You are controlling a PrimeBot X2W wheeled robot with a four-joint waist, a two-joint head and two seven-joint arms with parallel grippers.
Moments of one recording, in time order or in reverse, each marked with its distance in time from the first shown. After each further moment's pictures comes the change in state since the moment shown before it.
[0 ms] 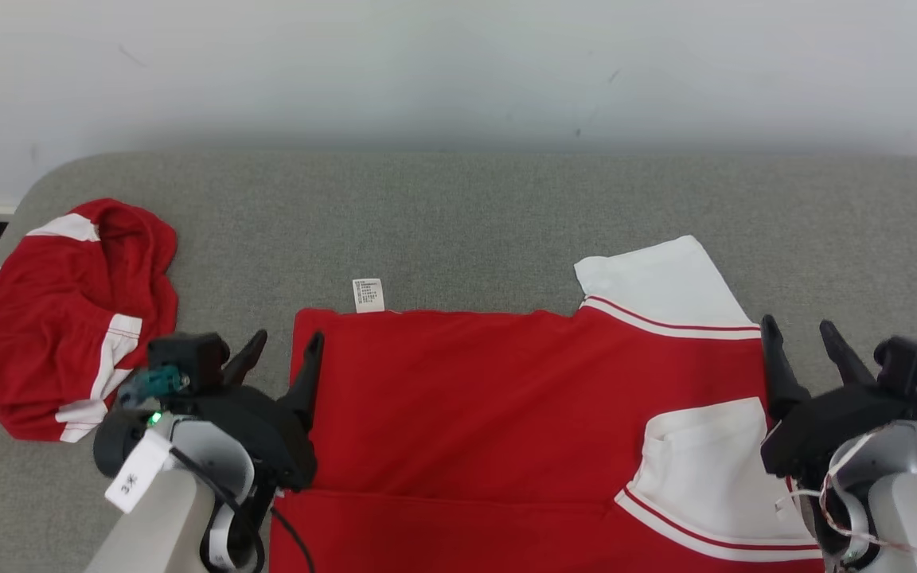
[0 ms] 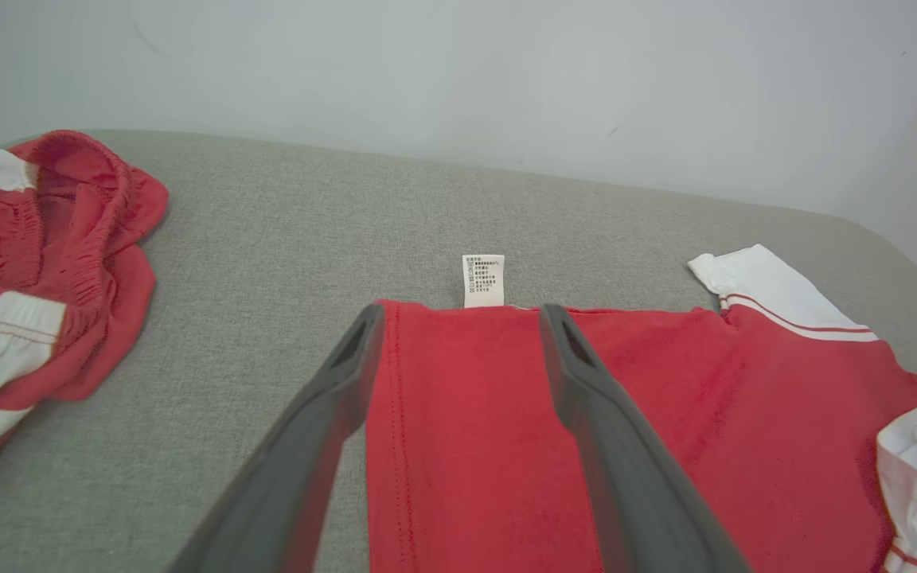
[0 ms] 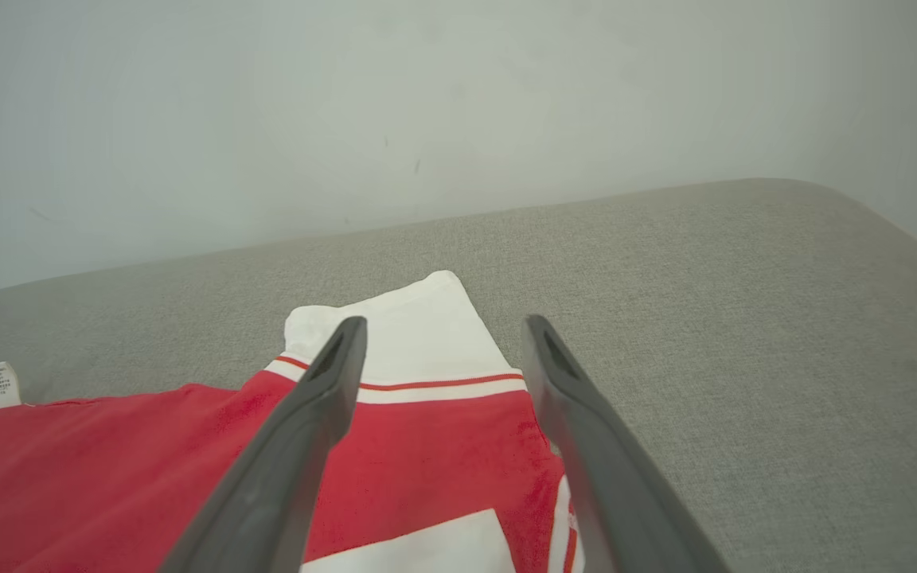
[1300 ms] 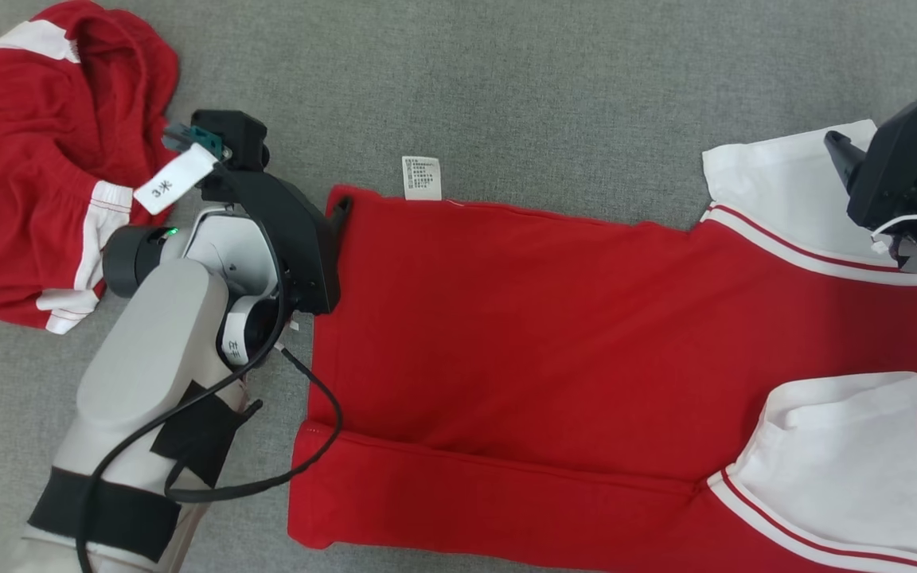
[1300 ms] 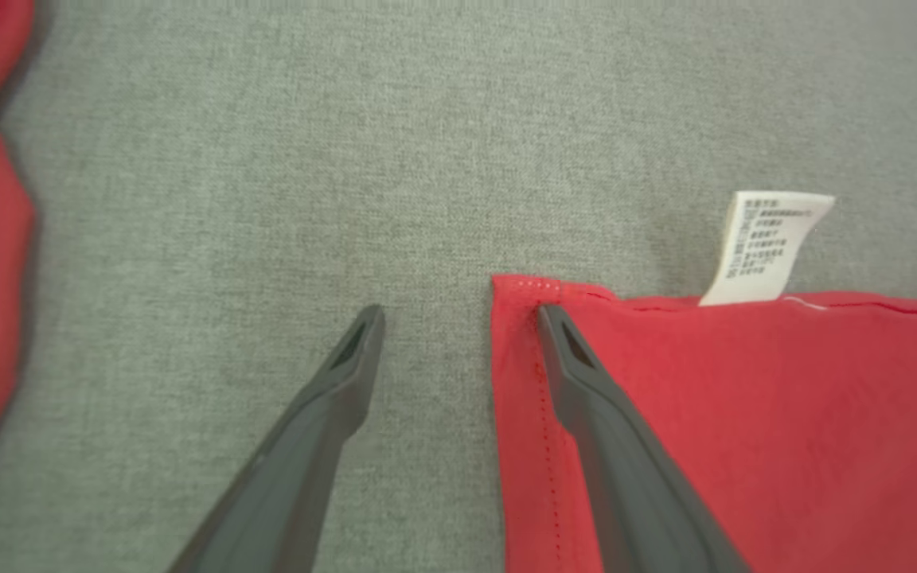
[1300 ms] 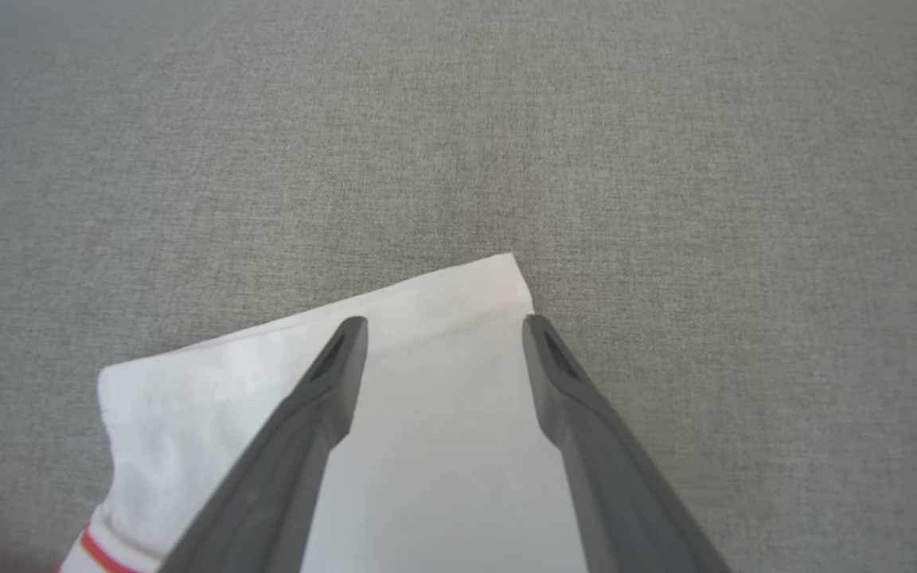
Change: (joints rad) left arm -0.491 -0.087 -0.038 0.305 0.000 -0.026 0.372; right arm -0.651 -0.177 0.051 0.325 0.035 -0.002 0.644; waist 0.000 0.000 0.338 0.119
